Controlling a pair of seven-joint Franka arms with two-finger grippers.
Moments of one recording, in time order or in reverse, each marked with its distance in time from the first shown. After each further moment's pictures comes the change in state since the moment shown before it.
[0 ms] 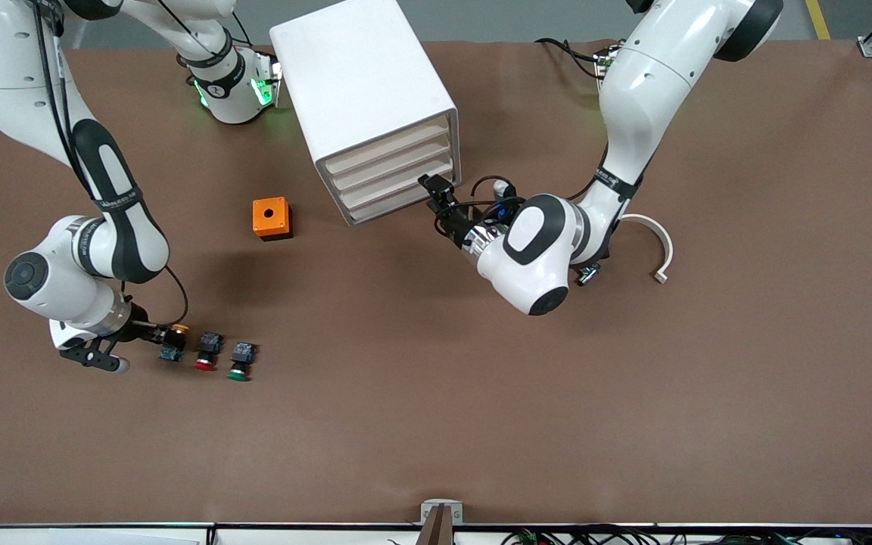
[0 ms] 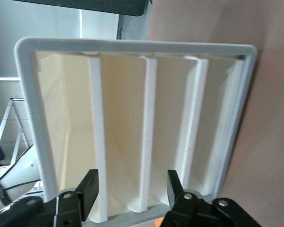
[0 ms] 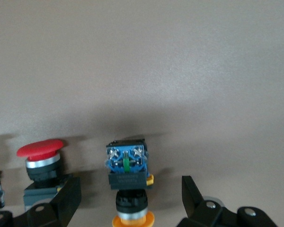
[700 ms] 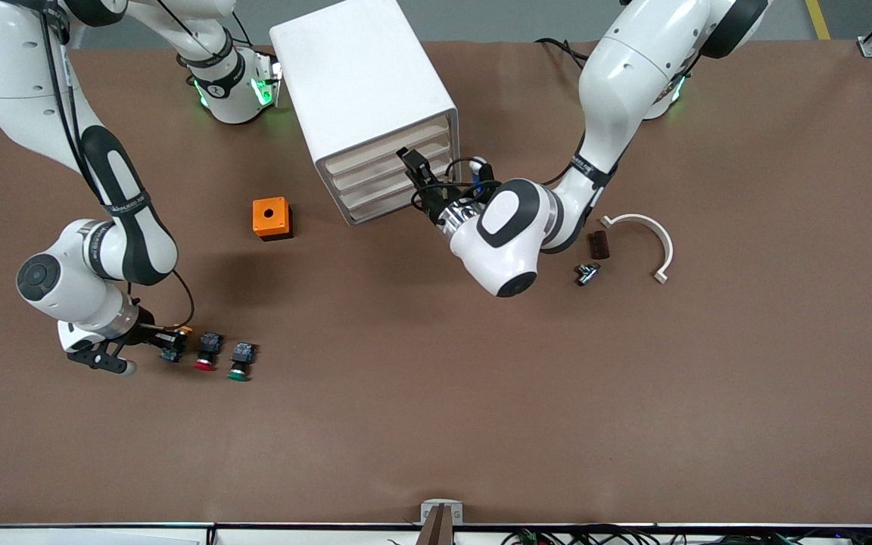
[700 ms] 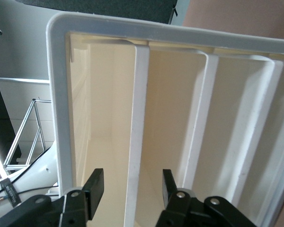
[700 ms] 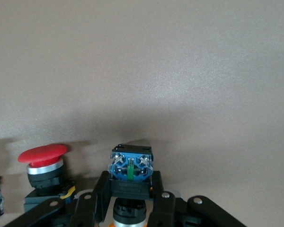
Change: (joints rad) left arm -0.074 0.001 -0.004 0.000 -0.068 -0.036 -0.091; right arm 0.008 0.014 0.002 0.002 0.000 0.026 -0.001
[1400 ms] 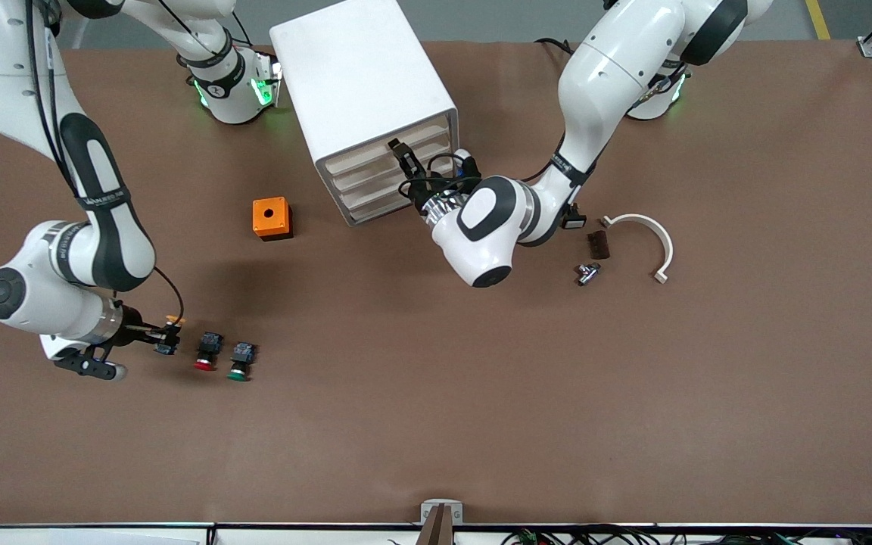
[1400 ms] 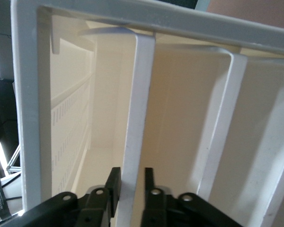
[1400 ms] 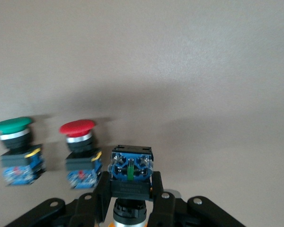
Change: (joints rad) left arm -0.047 0.048 -0.001 0.008 -0.040 -0.019 -0.041; right arm 0.001 -0.061 0.000 0.152 0.000 -0.361 0.002
